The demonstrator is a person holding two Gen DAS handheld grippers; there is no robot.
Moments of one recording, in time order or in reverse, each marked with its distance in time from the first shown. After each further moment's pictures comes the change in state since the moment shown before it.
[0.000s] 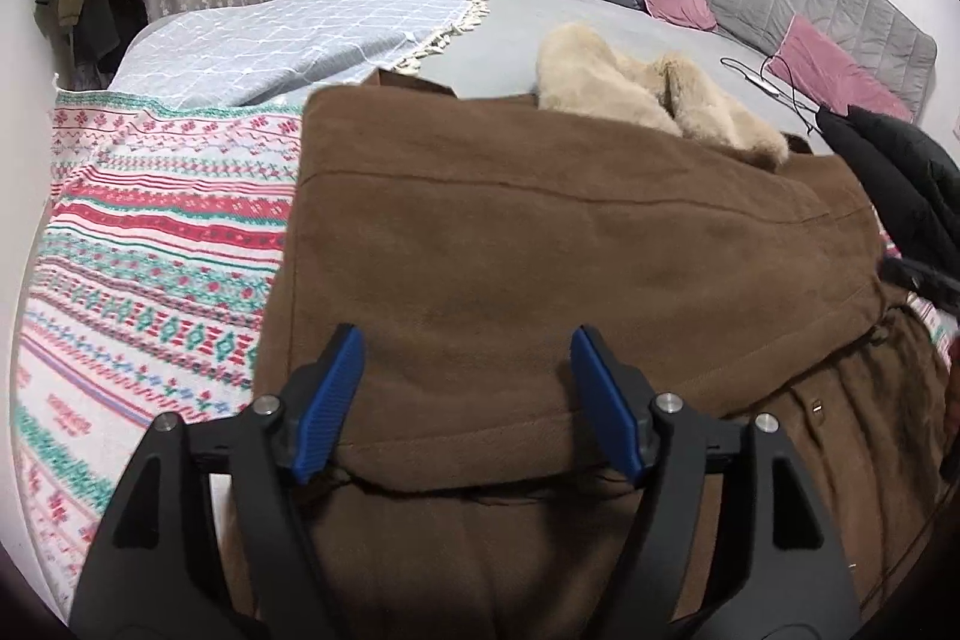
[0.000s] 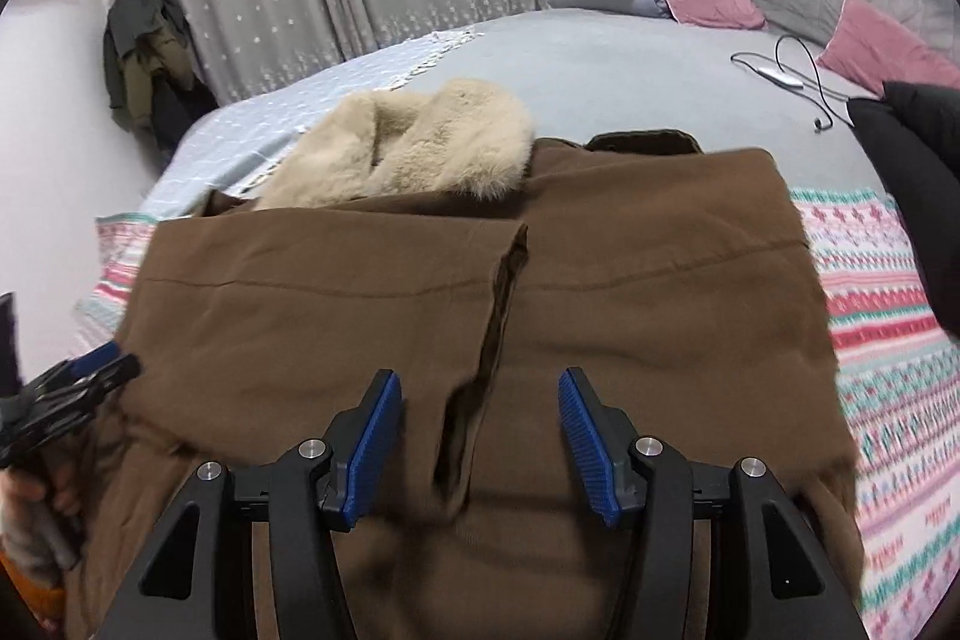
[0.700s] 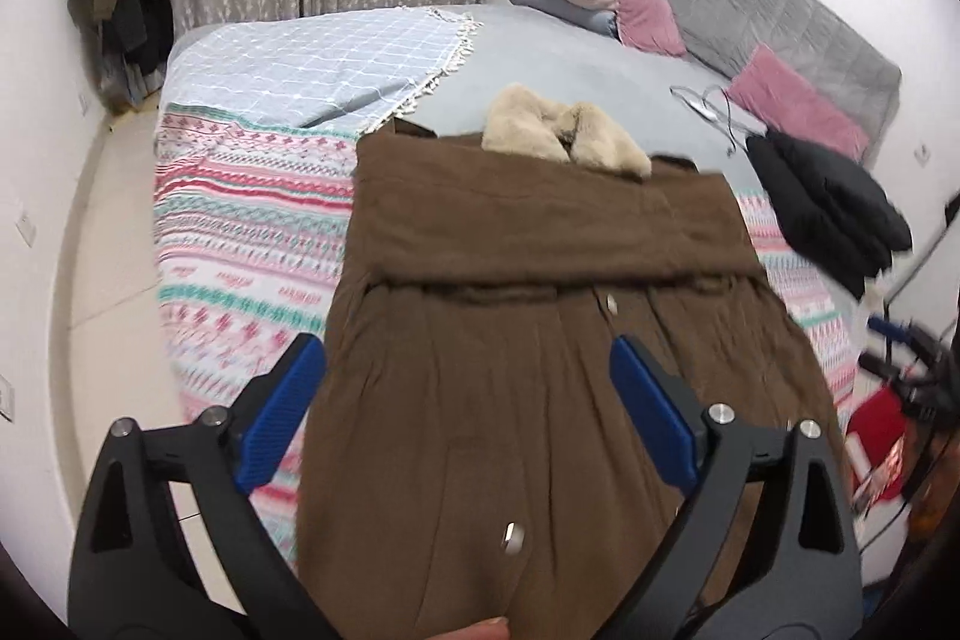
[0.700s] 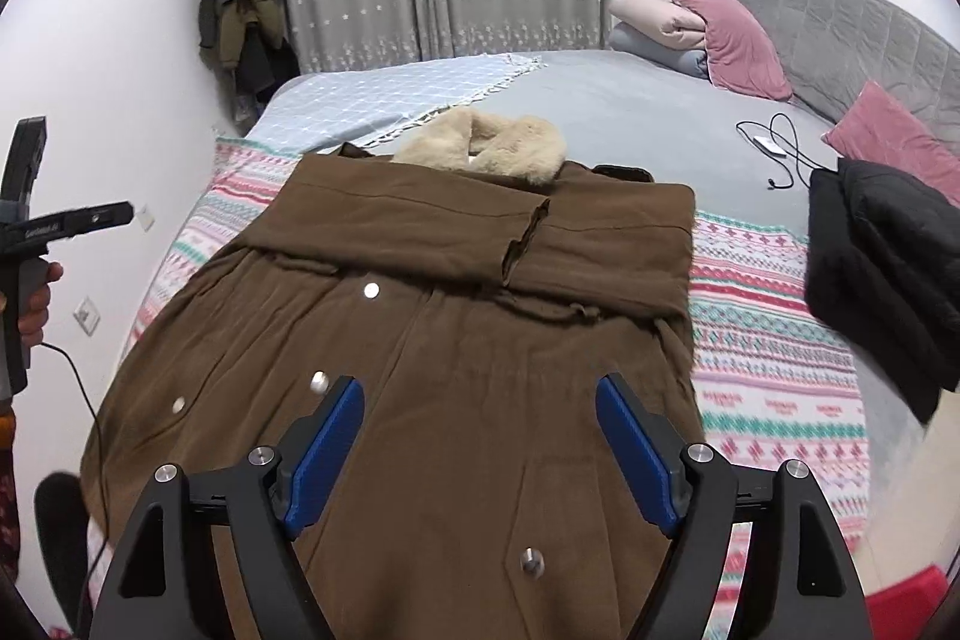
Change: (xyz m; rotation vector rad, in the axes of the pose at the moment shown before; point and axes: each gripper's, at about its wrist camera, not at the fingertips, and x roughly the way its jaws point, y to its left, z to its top) left arm -0.228 -0.023 -0.040 -0.021 0.010 -0.033; right arm -0.231 0.024 -0.090 -0.217 -0.016 0.024
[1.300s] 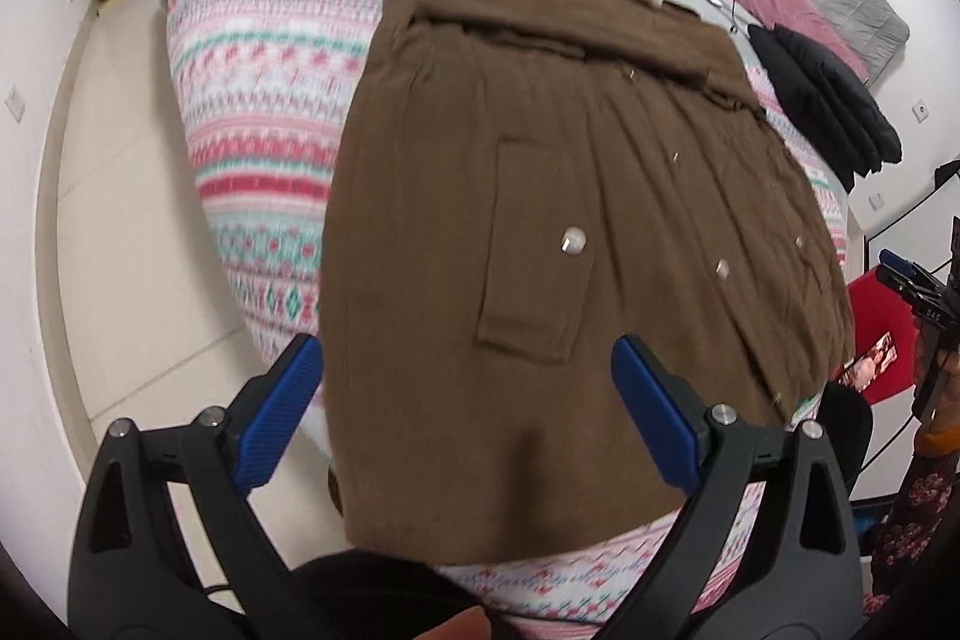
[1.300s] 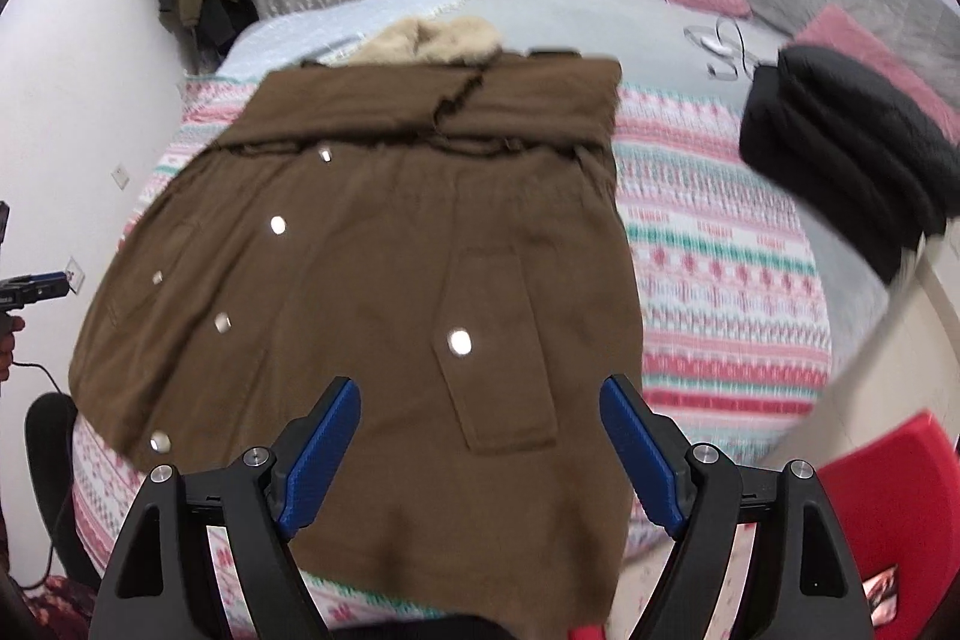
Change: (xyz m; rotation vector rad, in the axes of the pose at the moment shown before) left arm -0.008 0.048 -0.131 -0.065 0.306 -0.061; right arm -0.036 -0.035 -0.100 0.088 0.194 -0.053
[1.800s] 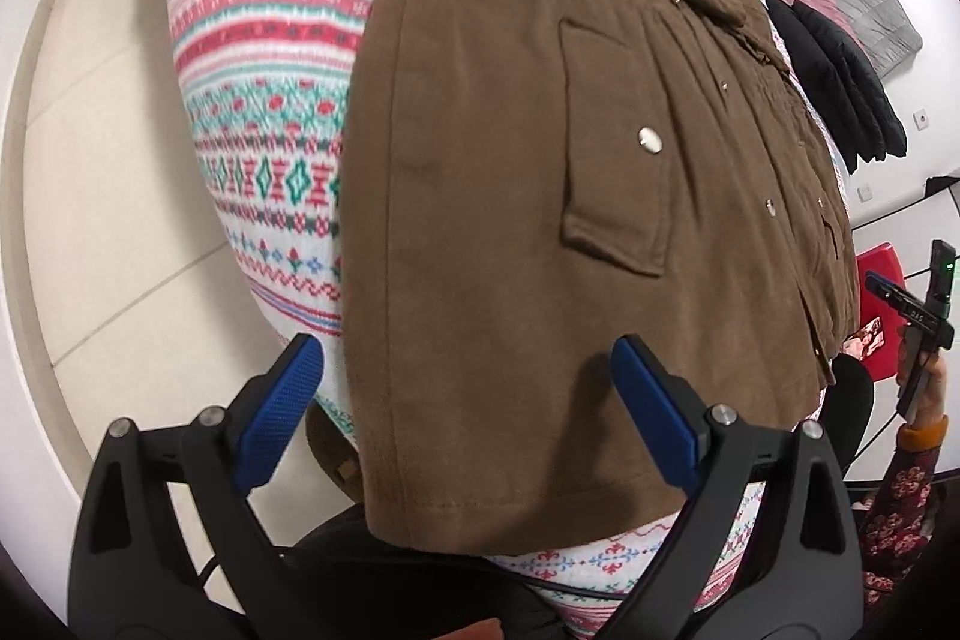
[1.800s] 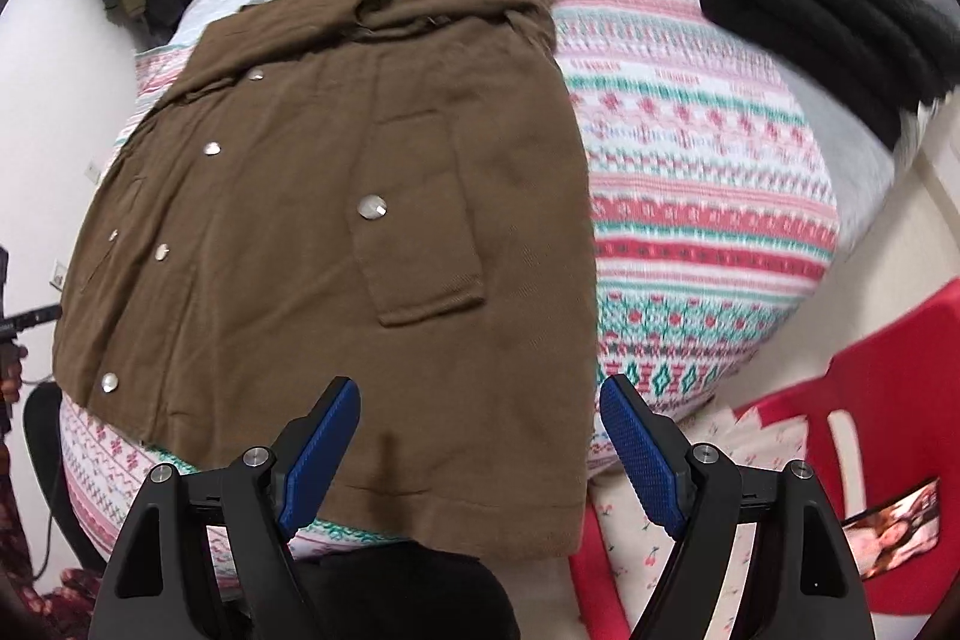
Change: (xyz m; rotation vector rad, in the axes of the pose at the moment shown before) left arm 0.050 0.040 -0.031 -0.070 0.161 -0.081; right arm 0.034 -0.048 -0.046 0.140 0.186 0.018
